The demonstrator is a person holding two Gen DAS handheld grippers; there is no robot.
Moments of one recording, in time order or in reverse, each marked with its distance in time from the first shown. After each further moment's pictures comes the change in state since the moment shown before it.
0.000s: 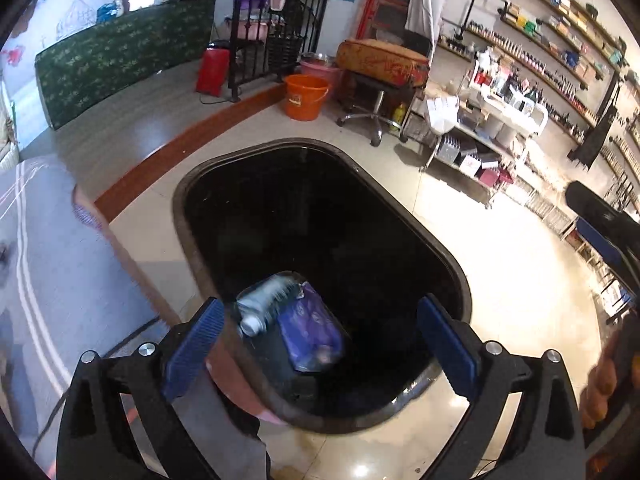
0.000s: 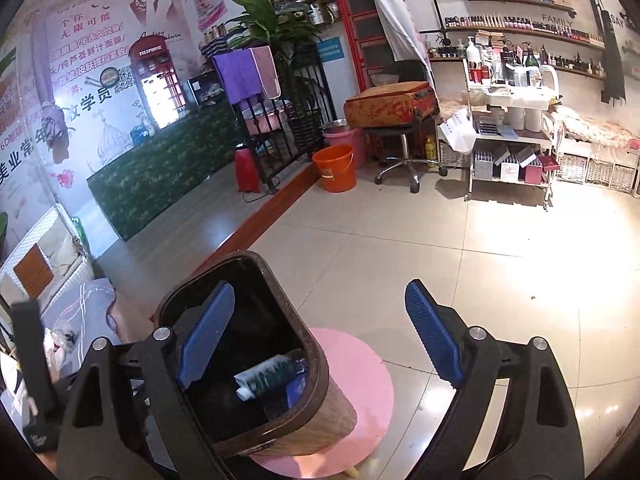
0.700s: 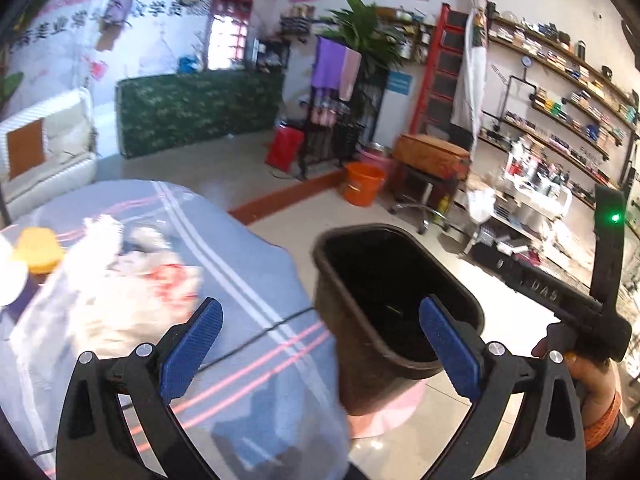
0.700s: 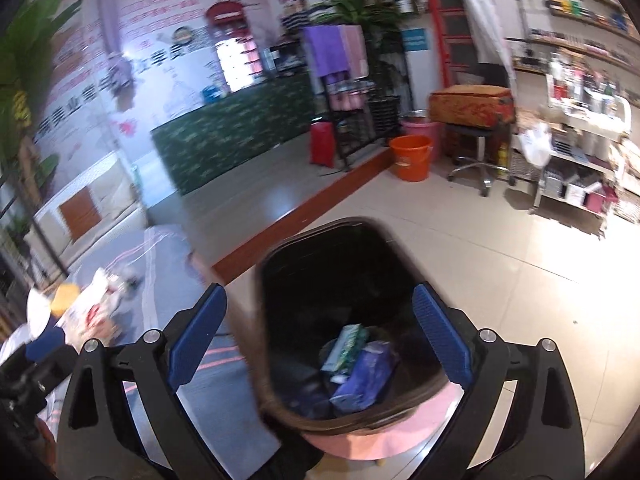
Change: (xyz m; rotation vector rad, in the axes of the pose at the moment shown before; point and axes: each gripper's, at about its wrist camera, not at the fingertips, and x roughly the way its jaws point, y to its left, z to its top) left arm -0.131 0.048 -0.042 -0.118 -0.331 0.190; right arm -0.014 0.119 -0.039 -0.198 0.081 0.220
